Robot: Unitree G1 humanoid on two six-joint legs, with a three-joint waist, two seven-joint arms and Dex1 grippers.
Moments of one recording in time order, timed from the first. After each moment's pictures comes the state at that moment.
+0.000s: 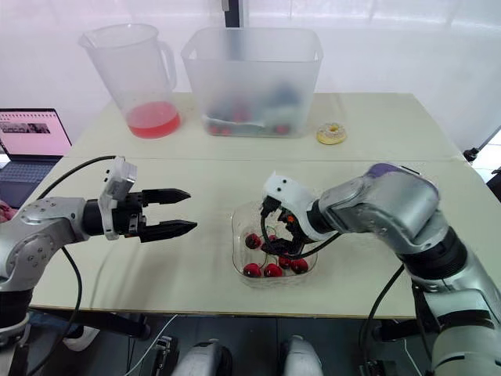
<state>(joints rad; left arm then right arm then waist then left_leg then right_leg) -0.37 0.81 0.13 -0.33 -0.70 0.76 -1.04 -0.89 -0.81 0.43 -0.48 0.75 1.51 0.50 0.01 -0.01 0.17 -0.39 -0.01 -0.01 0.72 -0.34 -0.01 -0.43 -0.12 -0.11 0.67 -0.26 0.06</state>
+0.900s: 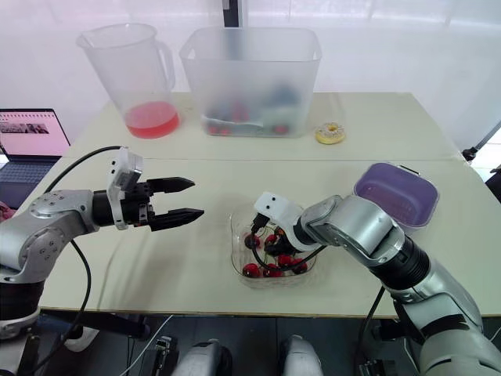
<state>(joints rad) -0.44 0.76 0.10 -0.29 -0.70 0.73 -0.98 -0.83 -0.70 0.48 -0.43 0.59 1.52 0.49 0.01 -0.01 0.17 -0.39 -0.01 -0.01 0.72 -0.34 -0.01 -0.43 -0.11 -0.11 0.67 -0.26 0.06</state>
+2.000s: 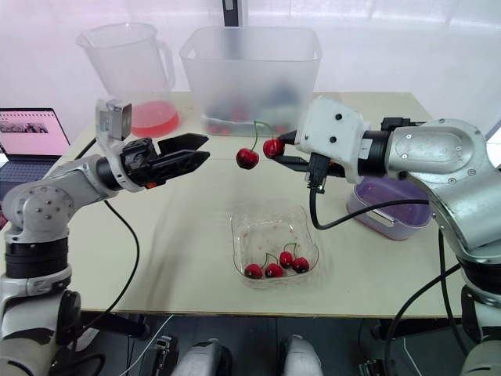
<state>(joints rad) -0.76 0.54 0.21 -0.08 -1.04 0.93 -0.86 -0.84 -1.00 0.05 -0.54 0.39 0.64 0.87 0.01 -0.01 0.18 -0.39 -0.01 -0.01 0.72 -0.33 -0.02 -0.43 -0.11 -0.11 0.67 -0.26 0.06</state>
